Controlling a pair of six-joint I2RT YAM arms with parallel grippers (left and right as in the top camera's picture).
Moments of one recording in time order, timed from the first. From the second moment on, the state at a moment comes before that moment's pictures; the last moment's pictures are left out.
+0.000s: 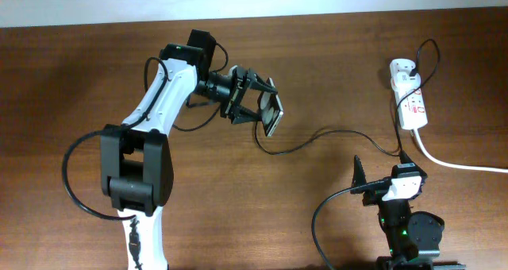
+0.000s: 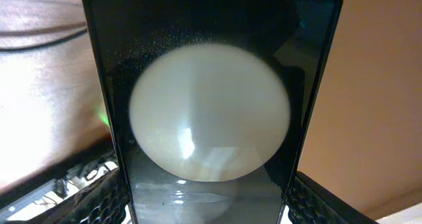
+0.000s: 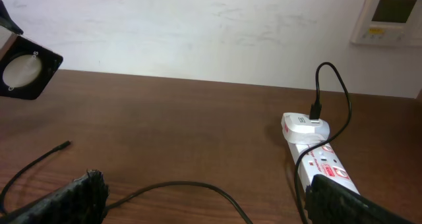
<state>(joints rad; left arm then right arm) -0.25 2.20 1.85 -1.14 1.18 -0.75 -0.05 0.02 0.01 -0.07 -0.10 -0.05</state>
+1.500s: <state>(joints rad) -0.19 2.20 1.85 -1.14 1.18 -1.15 -0.05 0.02 0.01 -0.07 -0.10 -0.05</state>
